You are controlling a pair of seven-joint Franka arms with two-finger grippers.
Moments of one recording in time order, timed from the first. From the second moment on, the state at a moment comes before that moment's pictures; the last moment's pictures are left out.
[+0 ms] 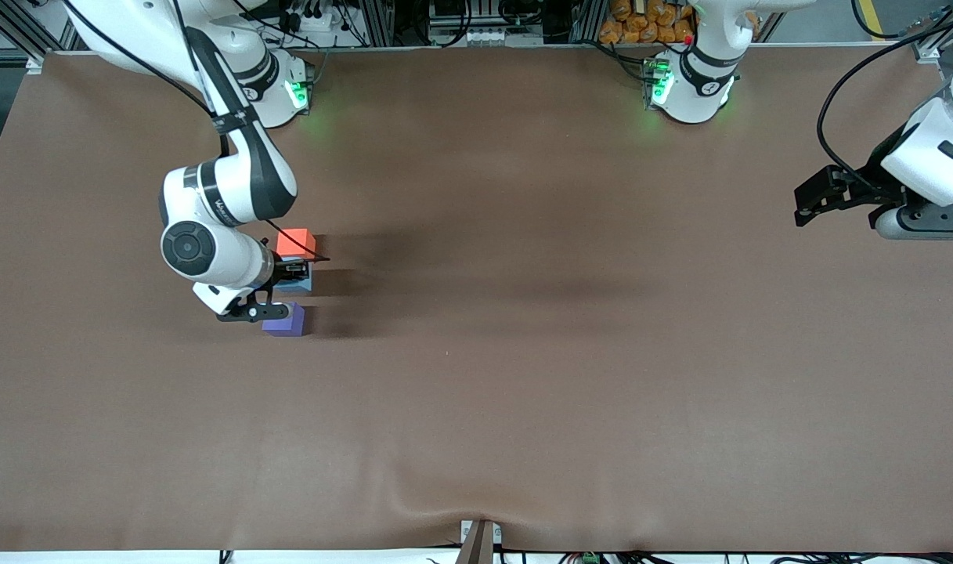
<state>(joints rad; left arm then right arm) -0.05 0.06 -0.10 -1.48 0.01 1.56 -0.10 0.27 0.31 -0.03 -2.04 0.05 2.11 0.17</state>
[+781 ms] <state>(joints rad) -0.05 0.05 -0.10 -1.48 0.01 1.55 -0.09 0.23 0.32 -0.03 -2.17 0.05 2.34 0.14</state>
